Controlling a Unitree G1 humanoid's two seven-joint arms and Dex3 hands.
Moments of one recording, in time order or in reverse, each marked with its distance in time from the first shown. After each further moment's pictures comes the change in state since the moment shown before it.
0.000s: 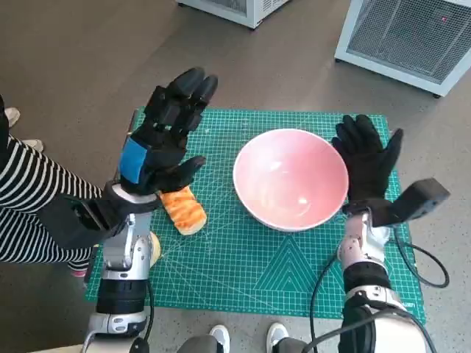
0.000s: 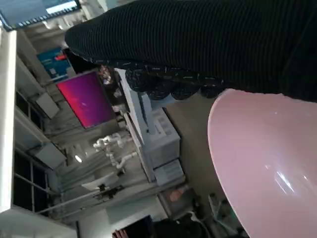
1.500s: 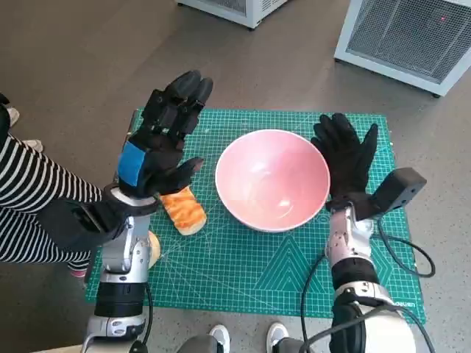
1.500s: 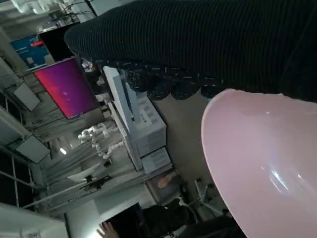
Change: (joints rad) left arm 0.016 0.006 -0.005 -0.007 0.006 -0.003 0.011; right arm -0.020 0.026 0.035 -0.028 -0.021 0.036 -0.027
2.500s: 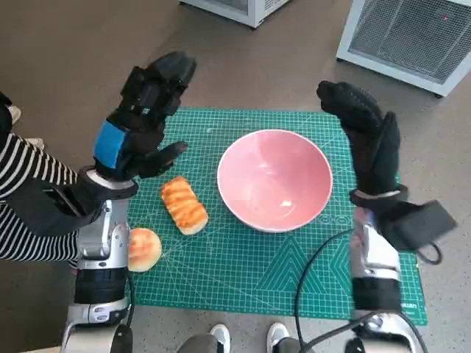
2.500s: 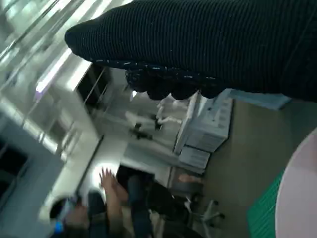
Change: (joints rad) left arm -0.080 0.116 0.025 0.016 0.032 0.036 -0.024; right arm 0.261 -0.097 0.256 -0.802 -0.165 -0.109 0.044
